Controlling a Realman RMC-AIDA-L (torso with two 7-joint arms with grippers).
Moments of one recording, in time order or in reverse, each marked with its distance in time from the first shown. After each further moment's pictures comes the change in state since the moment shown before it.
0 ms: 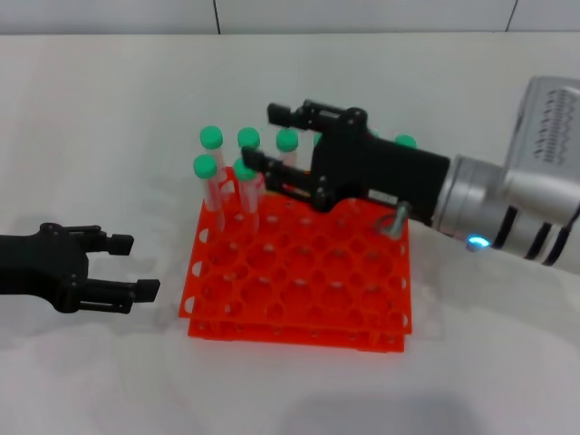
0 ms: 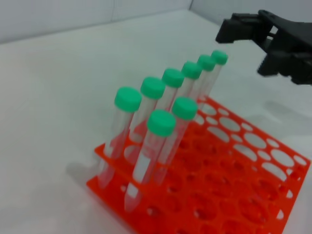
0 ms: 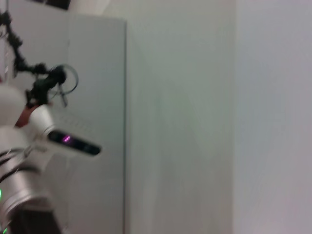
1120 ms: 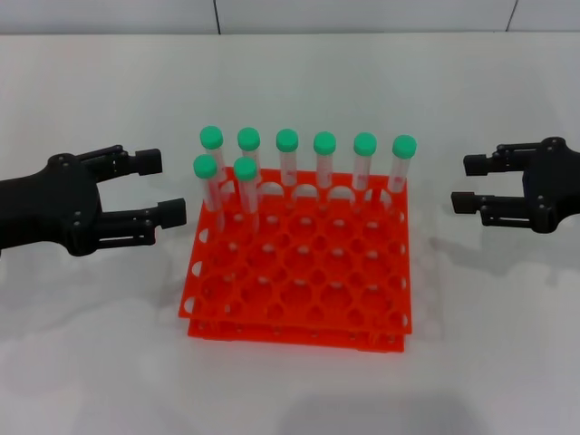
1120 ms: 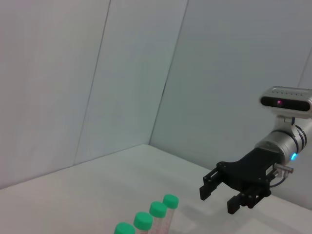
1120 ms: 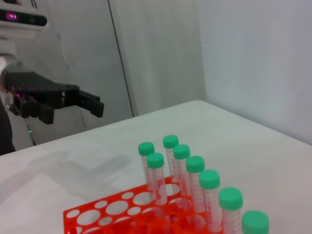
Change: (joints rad) left arm -0.017 -0.034 -0.134 -0.114 -0.283 0.101 0.141; right arm -0.069 -0.098 0.817 -0.121 -1.092 -0.514 0.726
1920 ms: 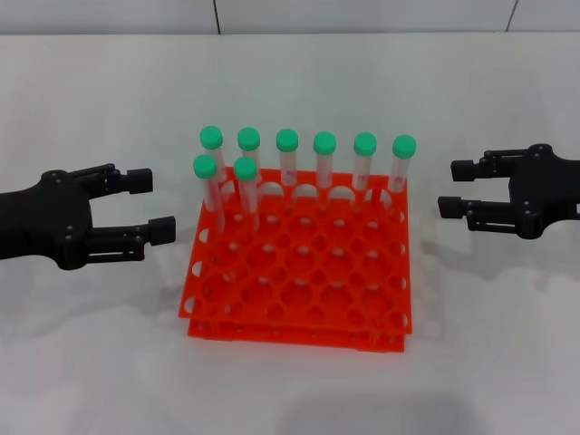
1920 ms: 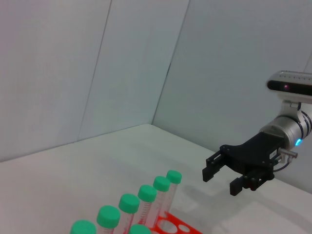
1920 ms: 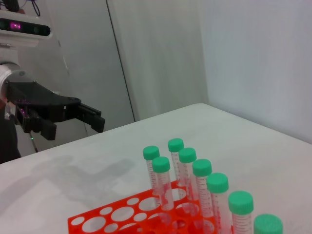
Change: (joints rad) left arm 0.002 0.021 0.000 -0.003 0.051 0.004 -0.024; right arm -0.006 0.033 0.006 0.000 -0.008 0.002 0.002
